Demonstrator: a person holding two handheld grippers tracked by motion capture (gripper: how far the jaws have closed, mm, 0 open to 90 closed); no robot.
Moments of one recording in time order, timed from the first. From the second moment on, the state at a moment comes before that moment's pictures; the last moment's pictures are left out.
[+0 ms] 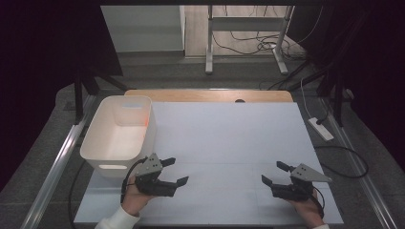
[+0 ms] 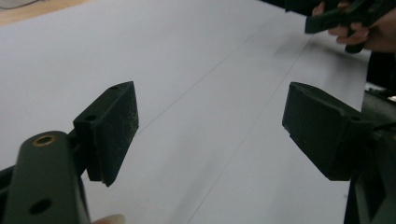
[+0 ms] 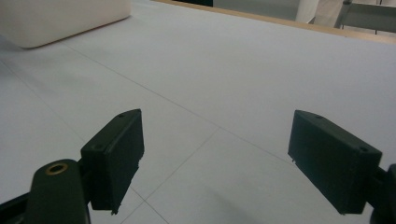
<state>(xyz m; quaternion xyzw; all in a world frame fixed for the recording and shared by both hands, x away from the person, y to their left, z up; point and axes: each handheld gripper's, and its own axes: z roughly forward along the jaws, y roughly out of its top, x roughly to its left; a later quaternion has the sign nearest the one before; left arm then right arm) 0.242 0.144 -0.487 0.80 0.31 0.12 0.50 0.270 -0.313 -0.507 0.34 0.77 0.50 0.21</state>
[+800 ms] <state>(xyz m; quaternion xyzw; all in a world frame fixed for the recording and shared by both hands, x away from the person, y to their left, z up) 0.230 0.182 -0.512 0.79 0.34 0.13 0.50 0.271 -0.306 -0.513 0.32 0.79 0.48 0.20</state>
